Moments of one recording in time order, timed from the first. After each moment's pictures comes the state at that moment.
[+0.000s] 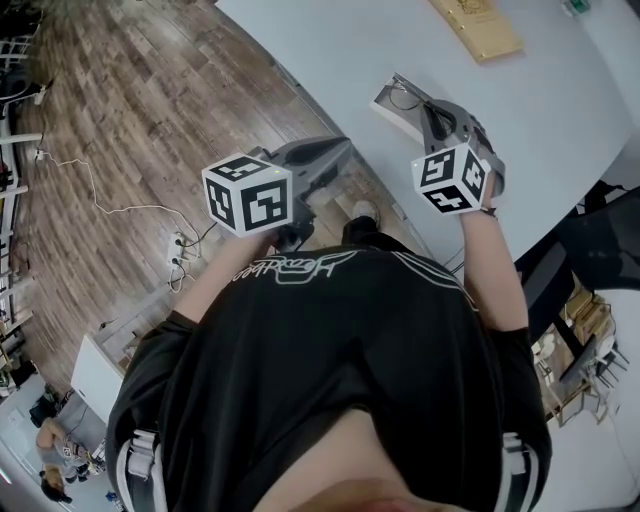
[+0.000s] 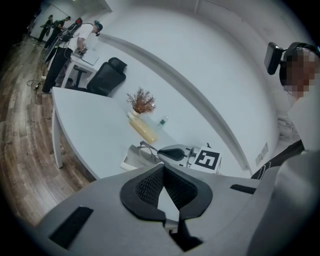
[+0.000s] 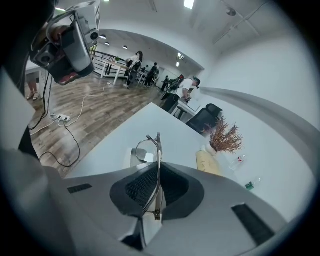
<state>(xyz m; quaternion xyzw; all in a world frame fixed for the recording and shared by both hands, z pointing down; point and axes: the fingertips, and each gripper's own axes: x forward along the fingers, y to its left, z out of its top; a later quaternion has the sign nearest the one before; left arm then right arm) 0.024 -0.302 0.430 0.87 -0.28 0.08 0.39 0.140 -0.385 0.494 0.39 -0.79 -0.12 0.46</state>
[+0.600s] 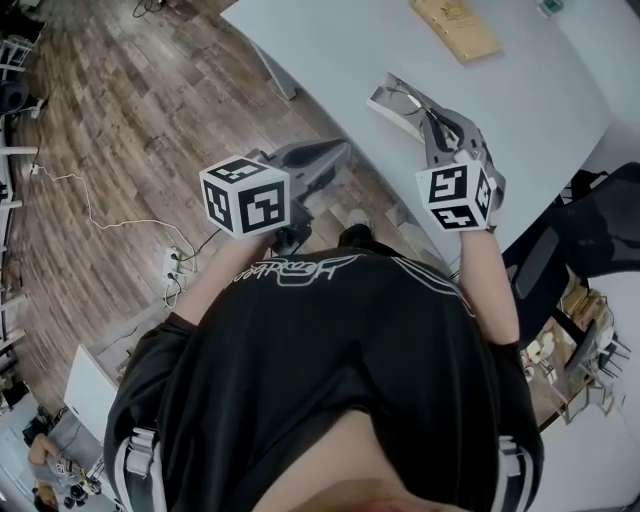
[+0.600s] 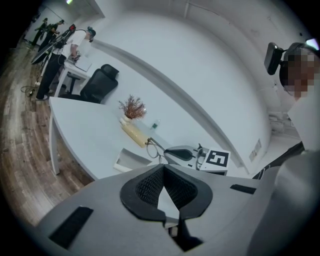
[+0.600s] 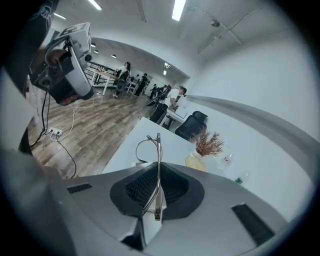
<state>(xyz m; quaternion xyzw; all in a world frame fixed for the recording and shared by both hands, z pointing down) 0.010 -0.262 0.392 0.89 -0.26 0.06 0.36 0.134 -0.329 0.424 0.46 -0.79 -0.12 0.39</state>
